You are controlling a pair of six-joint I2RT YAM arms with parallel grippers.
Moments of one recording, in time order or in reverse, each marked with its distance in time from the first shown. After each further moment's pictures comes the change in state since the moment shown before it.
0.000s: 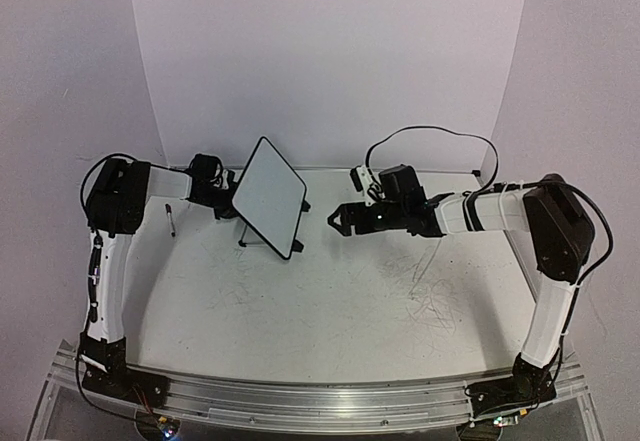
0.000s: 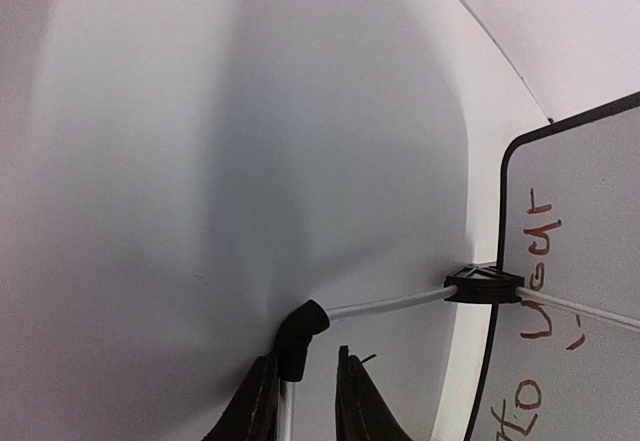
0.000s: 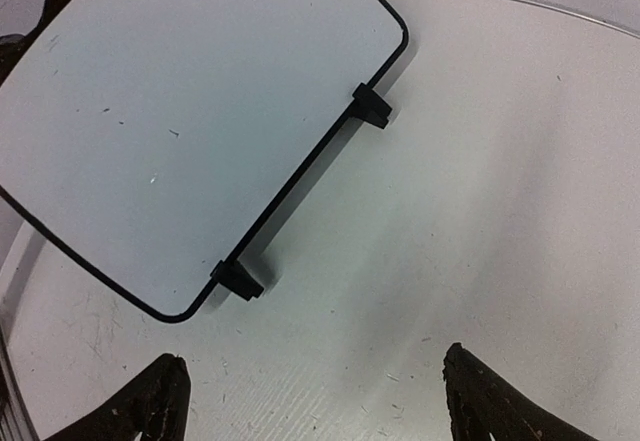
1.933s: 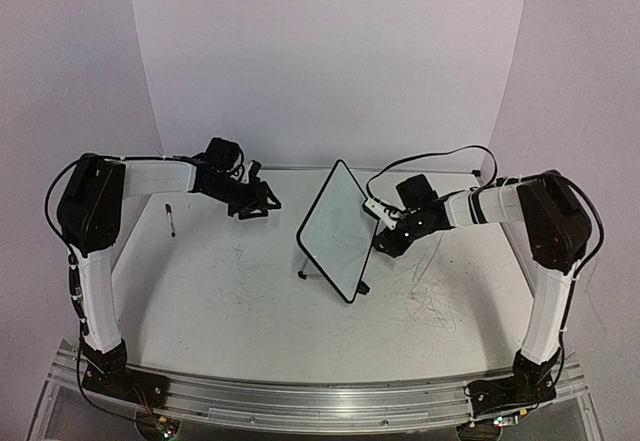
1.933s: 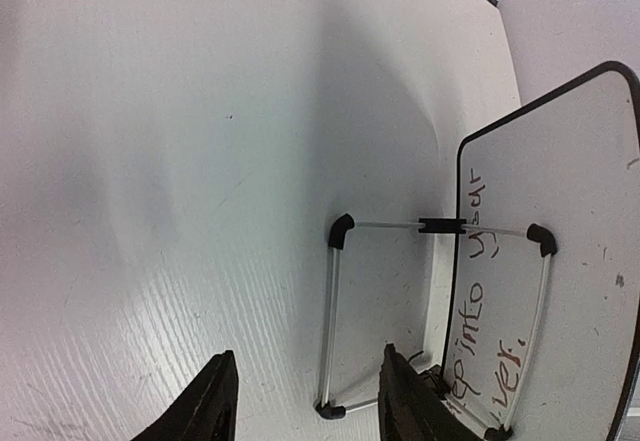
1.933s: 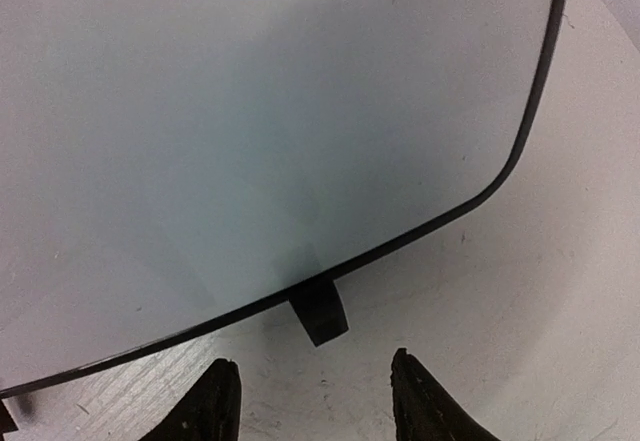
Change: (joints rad) left arm -0.206 -0.344 -0.170 -0.197 -0.048 0.056; right arm -0.151 0.059 0.002 -0.309 0.103 -0.688
